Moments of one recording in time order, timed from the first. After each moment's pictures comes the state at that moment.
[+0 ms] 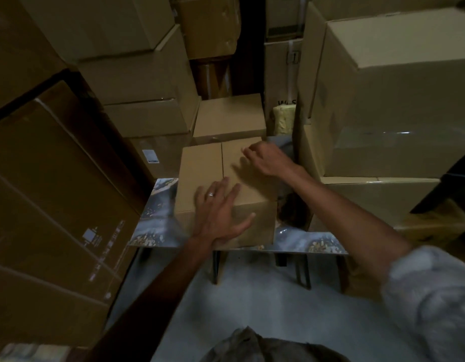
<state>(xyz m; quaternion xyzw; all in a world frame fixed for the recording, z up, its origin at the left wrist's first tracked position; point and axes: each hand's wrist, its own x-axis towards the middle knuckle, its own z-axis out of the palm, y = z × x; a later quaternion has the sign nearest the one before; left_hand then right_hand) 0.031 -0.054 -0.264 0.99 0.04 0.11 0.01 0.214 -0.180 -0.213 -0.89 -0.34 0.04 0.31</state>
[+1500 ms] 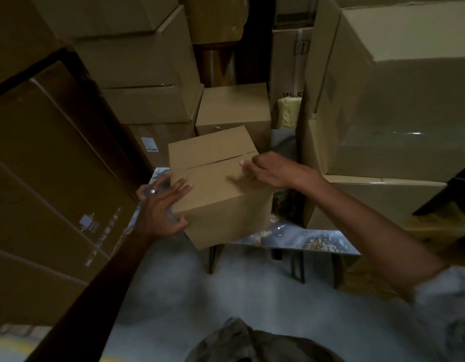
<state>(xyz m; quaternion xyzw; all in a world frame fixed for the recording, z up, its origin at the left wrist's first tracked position) -0.016 0.073 -0.277 0.98 0.02 0.19 0.03 0.182 -0.207 -0.200 -0.88 -0.41 0.14 0.20</state>
